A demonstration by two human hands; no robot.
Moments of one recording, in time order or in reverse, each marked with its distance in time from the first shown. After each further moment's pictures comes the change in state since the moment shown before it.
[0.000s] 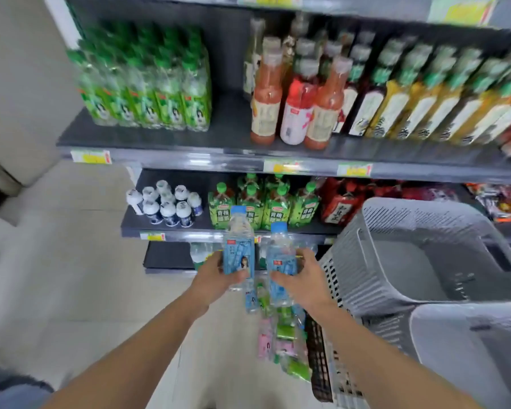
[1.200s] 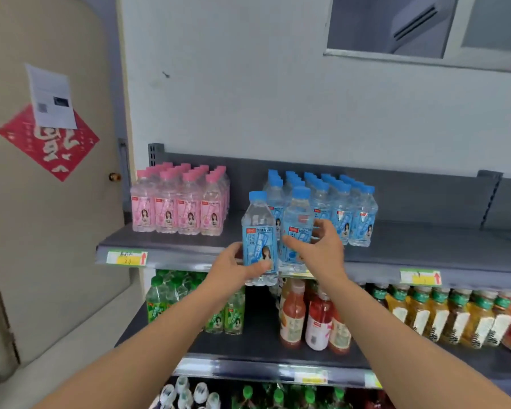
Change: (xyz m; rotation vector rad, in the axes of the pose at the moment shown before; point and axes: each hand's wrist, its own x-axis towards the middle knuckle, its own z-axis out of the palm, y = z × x) left_hand -0.058 0.382 -0.149 -0.088 0.065 0.661; right_hand 0.042 -0.425 -0.144 0.343 0.401 -0.648
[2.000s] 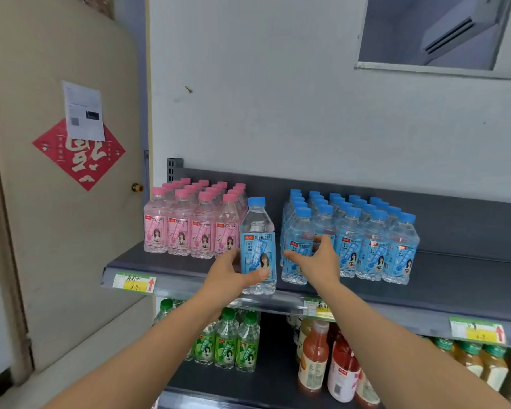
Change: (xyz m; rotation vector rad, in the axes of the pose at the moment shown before) left_hand 0.056 0.003 -0.037 0.079 0.110 0.040; right_hand 0.081 0.019 0.064 -0.190 -0.089 0.080
